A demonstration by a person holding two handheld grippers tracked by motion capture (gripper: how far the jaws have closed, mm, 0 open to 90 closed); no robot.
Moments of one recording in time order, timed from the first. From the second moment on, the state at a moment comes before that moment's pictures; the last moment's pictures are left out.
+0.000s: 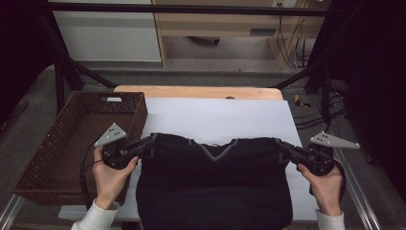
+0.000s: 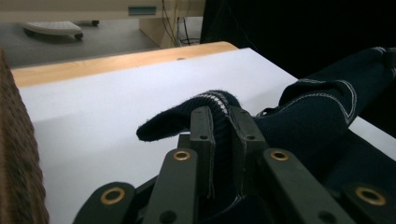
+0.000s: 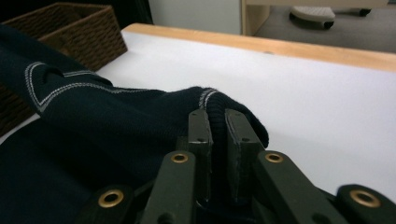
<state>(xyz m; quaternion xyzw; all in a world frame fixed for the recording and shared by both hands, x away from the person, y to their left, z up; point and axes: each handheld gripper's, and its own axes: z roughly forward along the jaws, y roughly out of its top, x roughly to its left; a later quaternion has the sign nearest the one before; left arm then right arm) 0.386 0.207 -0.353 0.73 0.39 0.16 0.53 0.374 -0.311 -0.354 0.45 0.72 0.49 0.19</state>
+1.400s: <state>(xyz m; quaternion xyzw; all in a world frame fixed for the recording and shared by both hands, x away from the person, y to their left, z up) 0.291 0.191 -0.432 0.78 0.38 0.15 0.46 0.279 -0.308 -0.443 0.49 0.74 0.45 0.13</state>
